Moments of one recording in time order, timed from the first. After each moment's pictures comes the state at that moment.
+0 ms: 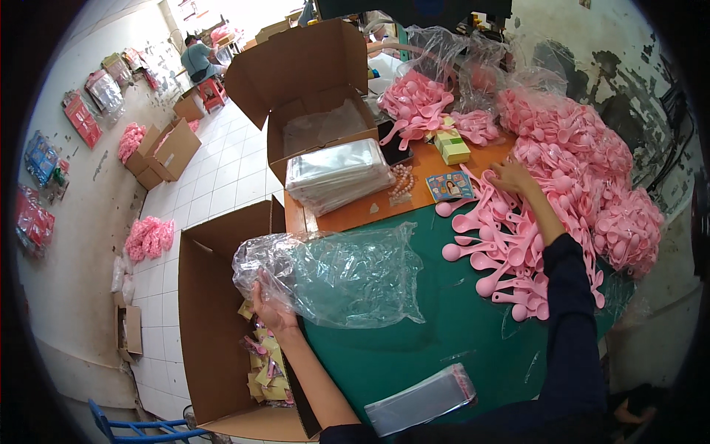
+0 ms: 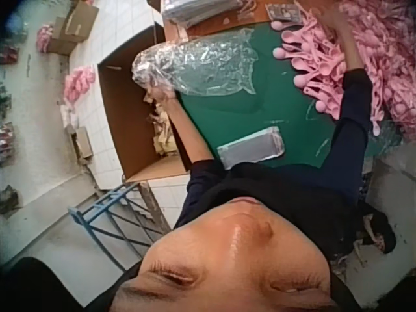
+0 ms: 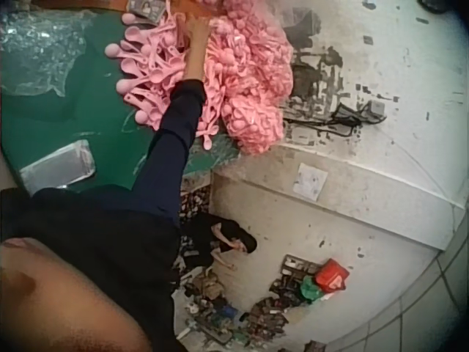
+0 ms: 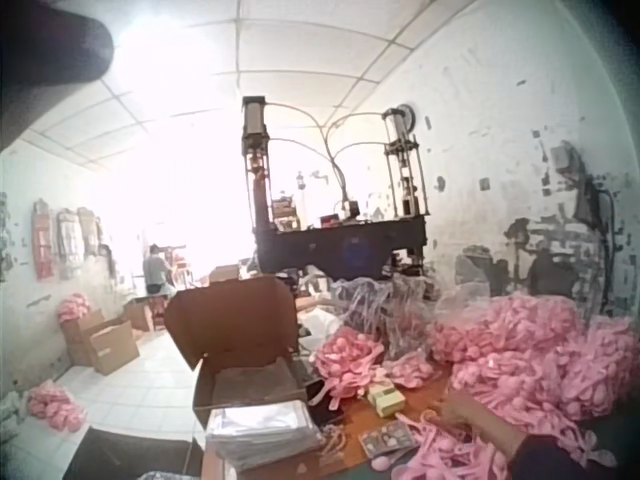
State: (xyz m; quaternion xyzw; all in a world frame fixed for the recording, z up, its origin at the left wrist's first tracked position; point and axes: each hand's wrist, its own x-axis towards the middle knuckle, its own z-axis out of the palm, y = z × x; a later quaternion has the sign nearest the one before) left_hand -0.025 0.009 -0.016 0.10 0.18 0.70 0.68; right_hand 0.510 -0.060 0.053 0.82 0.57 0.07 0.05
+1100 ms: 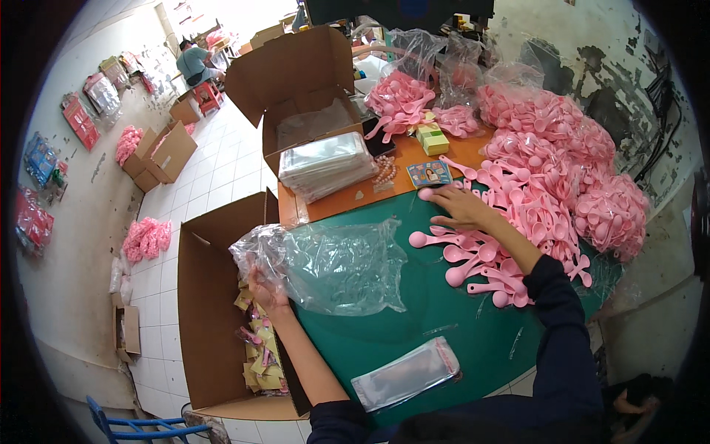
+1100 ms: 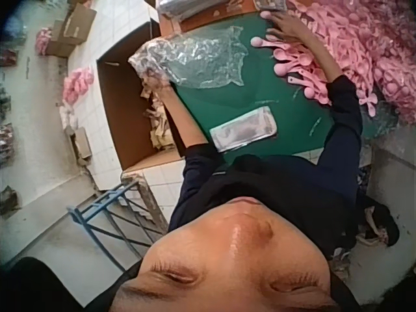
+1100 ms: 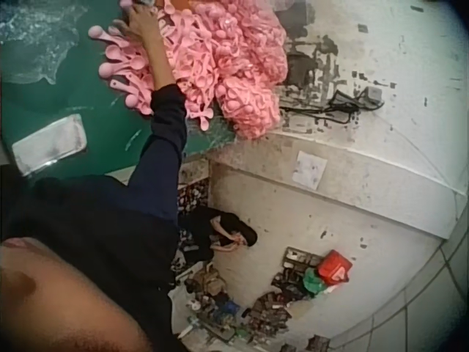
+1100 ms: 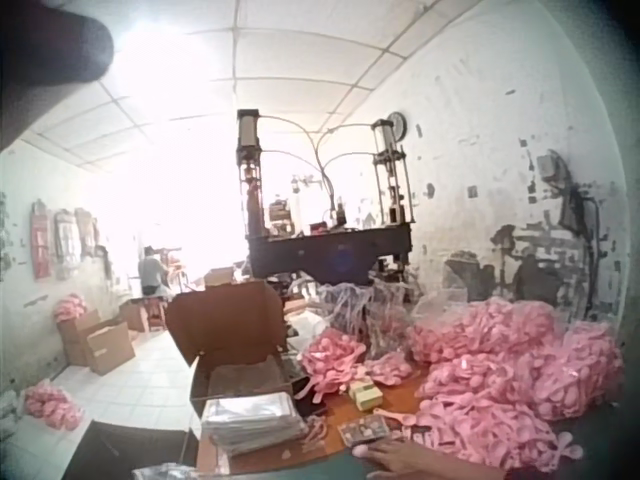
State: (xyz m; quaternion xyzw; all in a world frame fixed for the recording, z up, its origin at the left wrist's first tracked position) left_hand -0.024 0.006 -0.018 0.18 0.16 0.68 0.69; right_hand 0.394 -0.110 0.046 0.62 0.78 0.05 -0.09
